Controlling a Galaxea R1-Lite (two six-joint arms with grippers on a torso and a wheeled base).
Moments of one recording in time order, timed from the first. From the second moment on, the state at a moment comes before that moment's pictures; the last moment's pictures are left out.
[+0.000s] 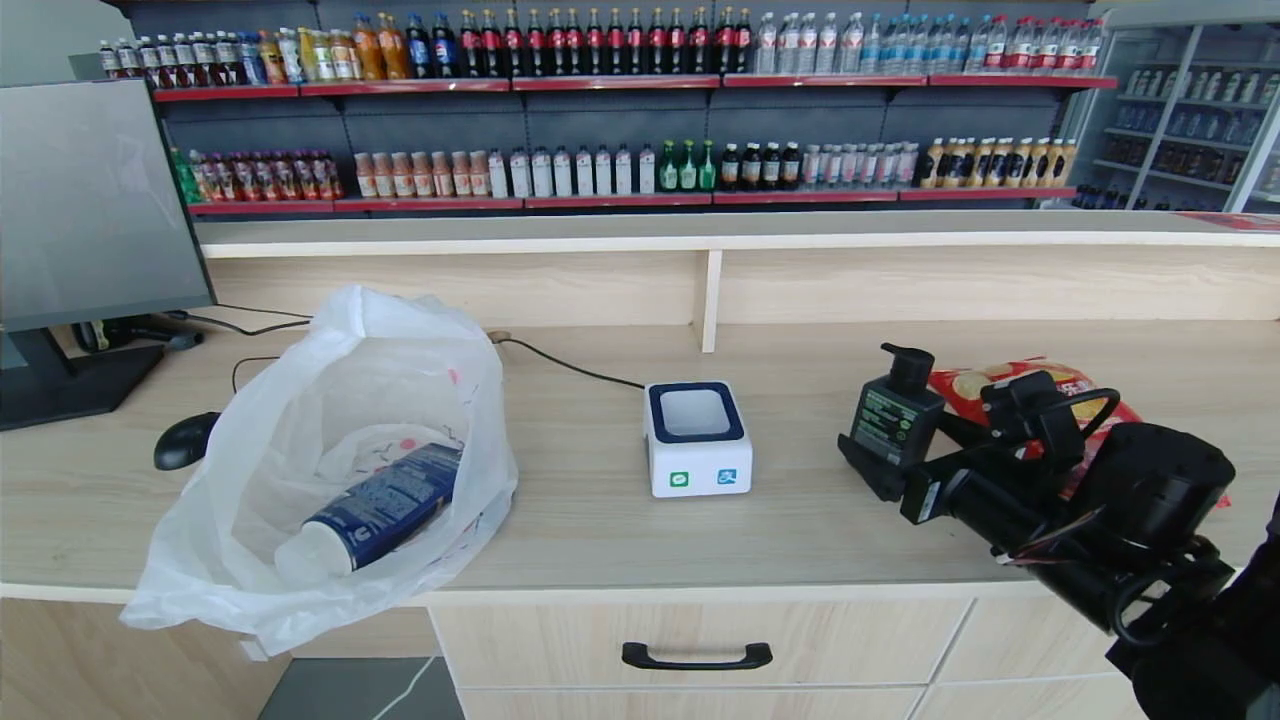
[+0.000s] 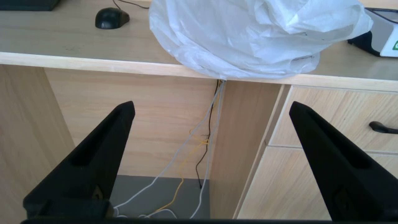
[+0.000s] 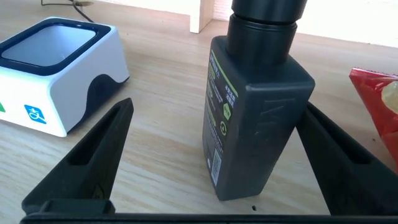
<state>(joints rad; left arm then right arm) 0.00 0.00 0.00 0.00 0.00 0.00 0.27 1.94 -0.36 -1.57 0.09 -0.06</state>
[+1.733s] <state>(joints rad) 0.00 0.00 0.00 0.00 0.00 0.00 0.18 2.08 -0.52 -1.57 0.21 -0.10</state>
